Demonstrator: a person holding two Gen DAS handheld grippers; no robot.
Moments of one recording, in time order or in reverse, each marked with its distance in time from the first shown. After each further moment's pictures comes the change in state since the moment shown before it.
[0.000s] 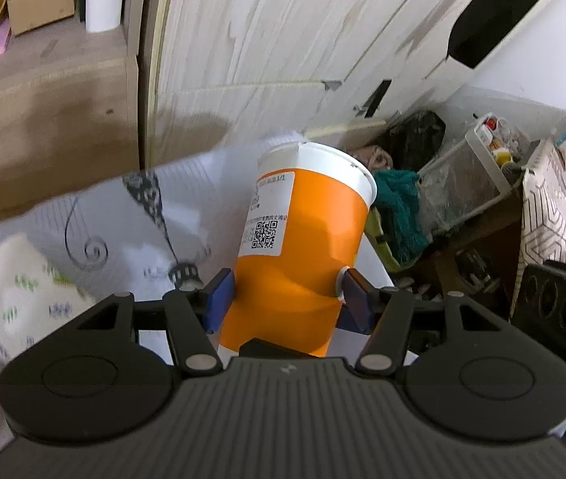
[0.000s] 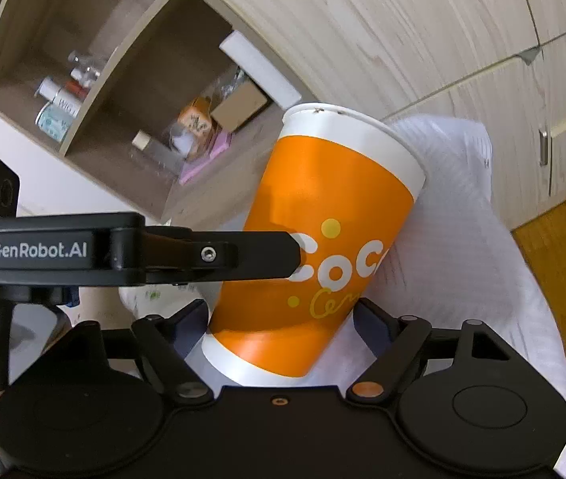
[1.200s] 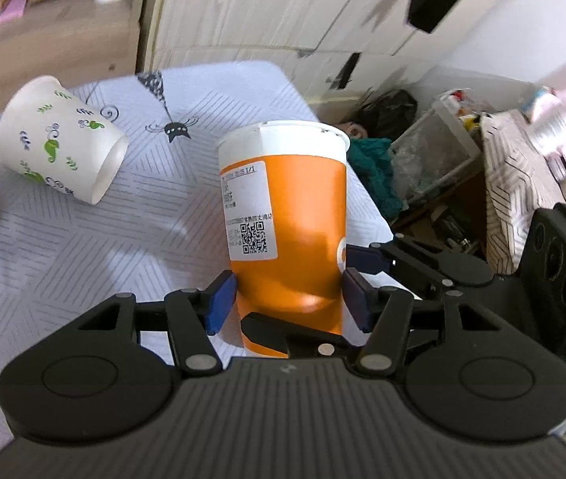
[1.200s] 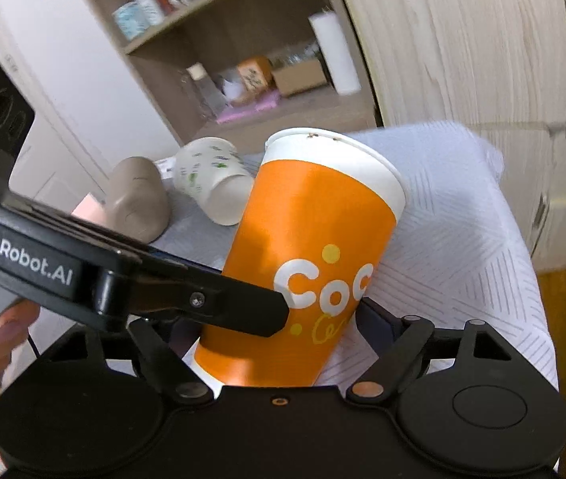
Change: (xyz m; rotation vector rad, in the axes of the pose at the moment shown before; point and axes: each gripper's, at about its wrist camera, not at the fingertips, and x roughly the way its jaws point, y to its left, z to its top) left arm -0.052 -0.013 -0.121 0.044 -0.035 -0.053; right arm -0.047 0.051 -0.088 -0.408 -0.034 -0.088
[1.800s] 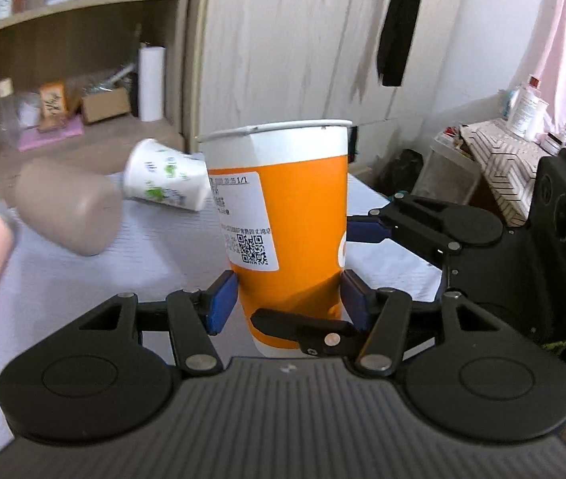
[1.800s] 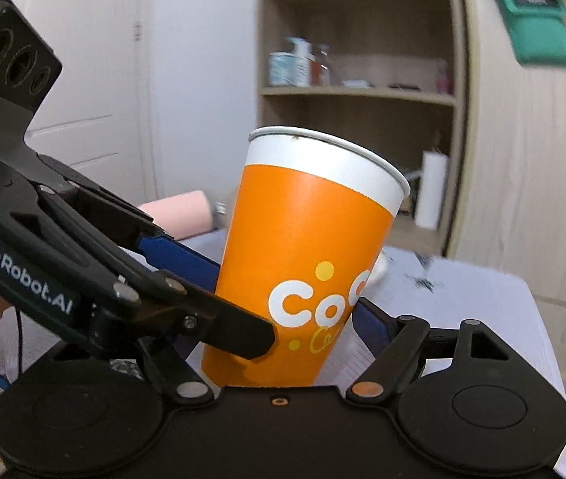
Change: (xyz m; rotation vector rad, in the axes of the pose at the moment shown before) left arm -0.096 0.009 -0.123 0.231 -0.363 0.154; right arm -0.017 0.110 -0.054 -0.462 -0.293 0.002
